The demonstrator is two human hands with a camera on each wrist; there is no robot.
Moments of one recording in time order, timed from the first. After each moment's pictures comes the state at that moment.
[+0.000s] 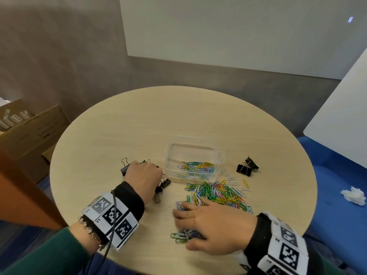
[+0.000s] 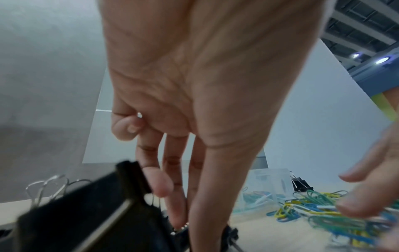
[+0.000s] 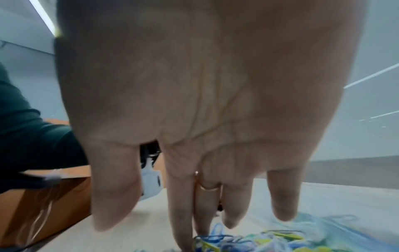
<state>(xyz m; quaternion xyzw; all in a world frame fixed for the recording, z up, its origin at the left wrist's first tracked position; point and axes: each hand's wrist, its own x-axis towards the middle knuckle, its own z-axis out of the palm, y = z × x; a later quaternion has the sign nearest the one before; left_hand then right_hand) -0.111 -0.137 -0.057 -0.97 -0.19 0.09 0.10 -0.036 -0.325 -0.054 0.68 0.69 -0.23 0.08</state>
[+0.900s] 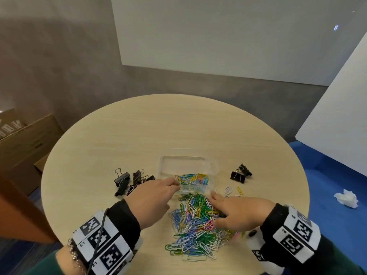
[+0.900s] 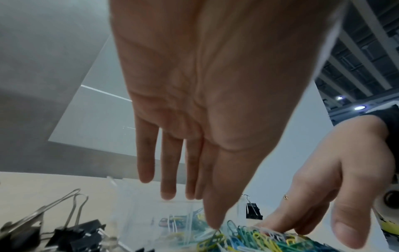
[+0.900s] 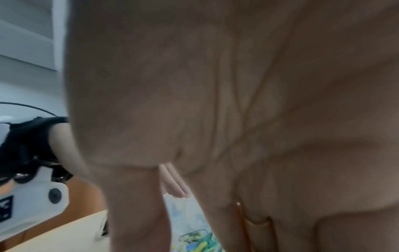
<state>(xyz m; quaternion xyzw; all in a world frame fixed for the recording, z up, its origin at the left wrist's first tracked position) -0.112 -0.165 -0.047 -1.00 -0.02 0.04 -0.04 0.029 -0.345 -0.046 0.80 0.49 -0.33 0.13</state>
